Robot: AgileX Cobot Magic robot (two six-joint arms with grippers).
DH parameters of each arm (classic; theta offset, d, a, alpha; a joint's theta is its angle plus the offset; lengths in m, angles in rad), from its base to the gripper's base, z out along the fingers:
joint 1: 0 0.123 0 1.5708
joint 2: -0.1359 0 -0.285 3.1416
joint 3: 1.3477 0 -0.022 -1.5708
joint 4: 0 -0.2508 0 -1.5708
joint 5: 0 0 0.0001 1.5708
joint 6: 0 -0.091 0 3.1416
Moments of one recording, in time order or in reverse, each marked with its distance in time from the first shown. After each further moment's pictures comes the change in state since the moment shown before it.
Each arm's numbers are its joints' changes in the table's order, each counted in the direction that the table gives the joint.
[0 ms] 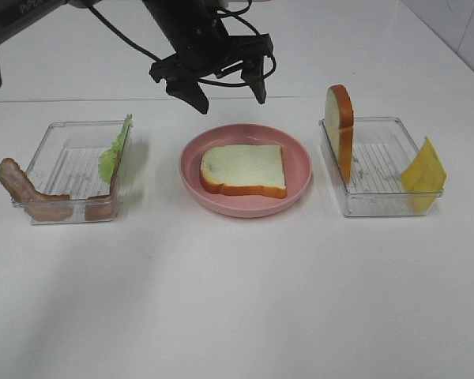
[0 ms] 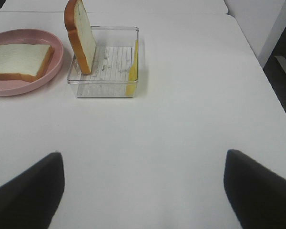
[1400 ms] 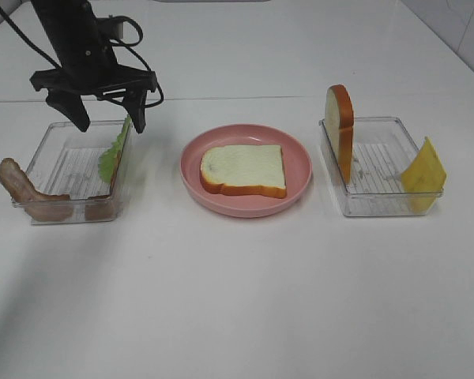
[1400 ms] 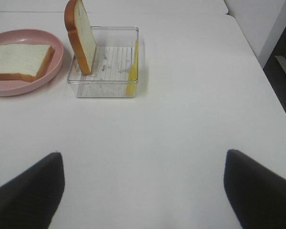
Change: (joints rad) left arm 0.213 0.147 0.383 -0.220 0.002 -0.100; right arm 0.000 0.000 0.000 0.000 0.000 0.000
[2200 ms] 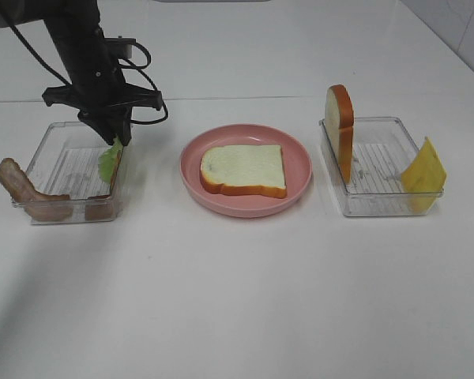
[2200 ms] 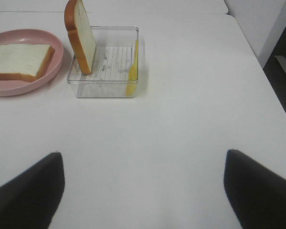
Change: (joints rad) left arm -0.002 -0.058 -0.003 -0.009 0.055 -0.018; right arm 0.000 0.000 0.000 0.000 0.000 0.000
